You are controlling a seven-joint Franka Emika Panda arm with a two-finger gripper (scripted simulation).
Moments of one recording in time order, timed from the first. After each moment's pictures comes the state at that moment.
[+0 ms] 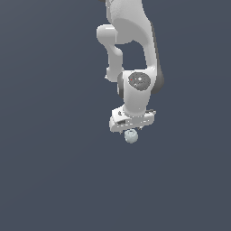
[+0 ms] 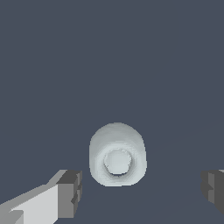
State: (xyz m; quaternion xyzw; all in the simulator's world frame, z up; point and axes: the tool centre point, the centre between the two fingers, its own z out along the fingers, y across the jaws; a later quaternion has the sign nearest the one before) arm 0.000 0.074 0.111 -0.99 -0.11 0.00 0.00
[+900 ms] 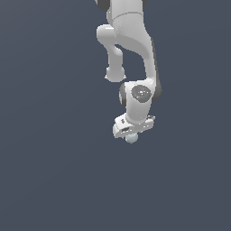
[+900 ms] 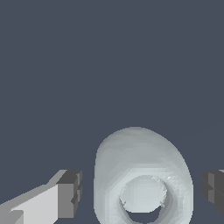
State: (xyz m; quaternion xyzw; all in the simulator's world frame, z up) arm -0.005 0.087 0.059 -0.99 -0.15 0.00 0.00
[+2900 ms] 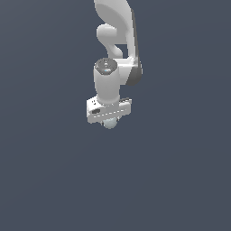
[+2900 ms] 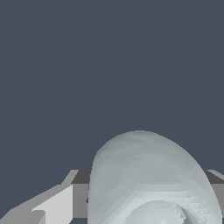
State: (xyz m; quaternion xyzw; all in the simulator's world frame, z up) arm -0.035 -0.028 0.139 -0.99 -0.15 0.00 0.00
